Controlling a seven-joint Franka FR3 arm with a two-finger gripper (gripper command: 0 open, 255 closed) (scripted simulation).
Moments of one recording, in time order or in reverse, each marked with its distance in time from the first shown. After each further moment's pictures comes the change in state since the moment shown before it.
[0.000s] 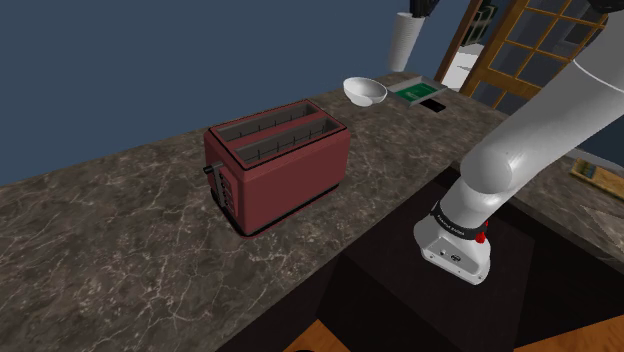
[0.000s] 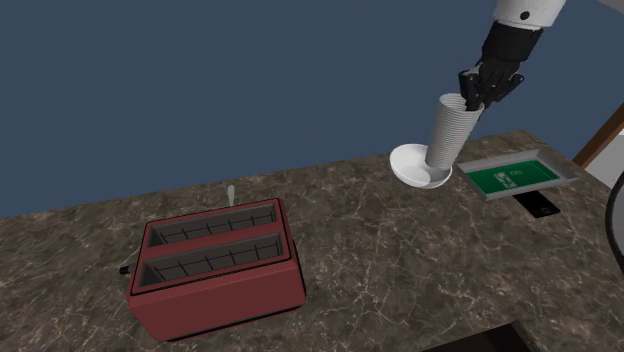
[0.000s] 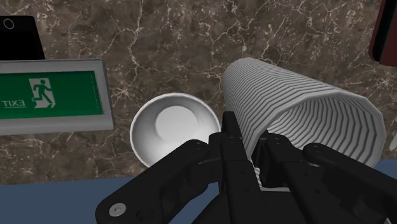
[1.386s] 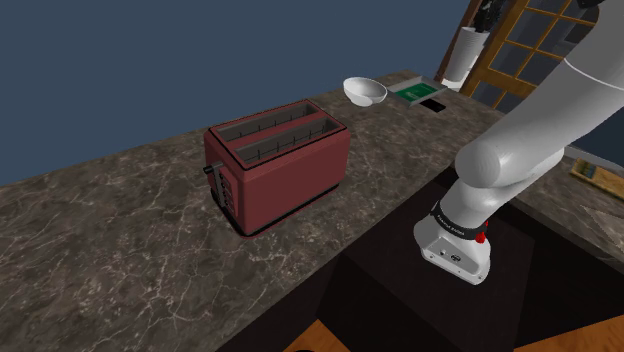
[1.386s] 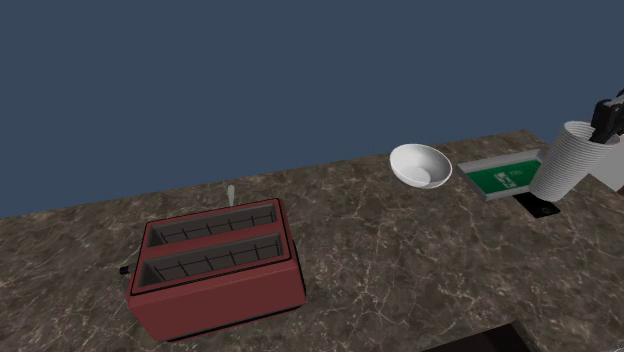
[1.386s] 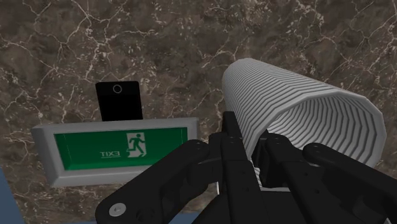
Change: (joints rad) arm -0.178 0.054 -0.256 0.033 -0.051 0.007 -0.436
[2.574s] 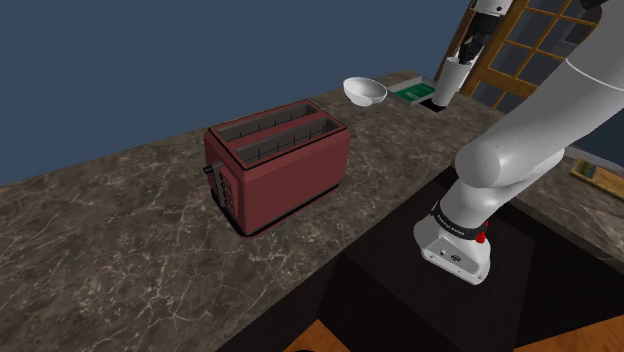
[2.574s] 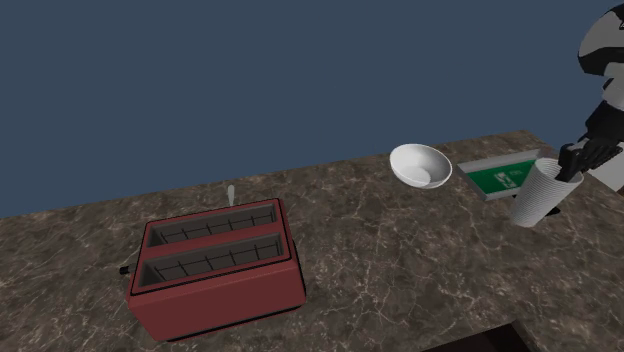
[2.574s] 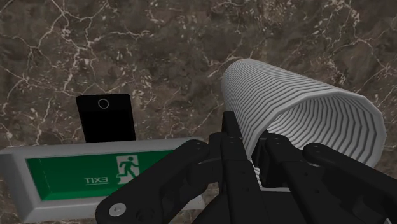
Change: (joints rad) arm -0.004 -0.012 -0.004 -0.253 -0.008 0.243 0.001
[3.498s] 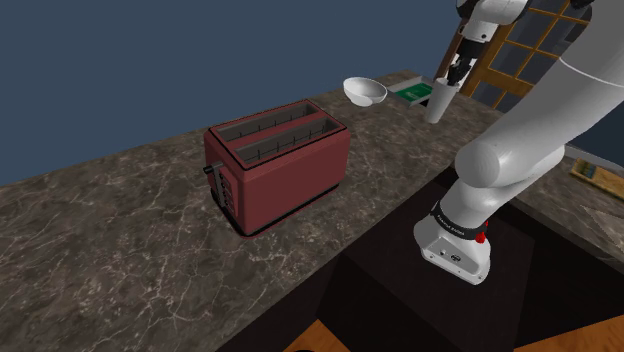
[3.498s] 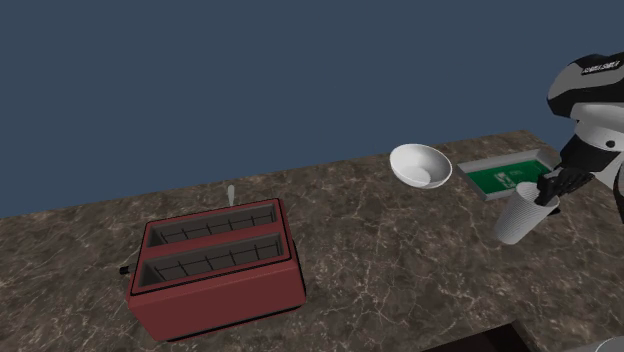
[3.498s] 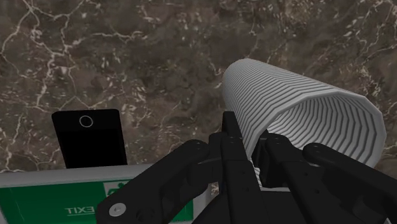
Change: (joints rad) arm -0.004 0.048 -0.012 -0.148 0.023 0.188 -0.022
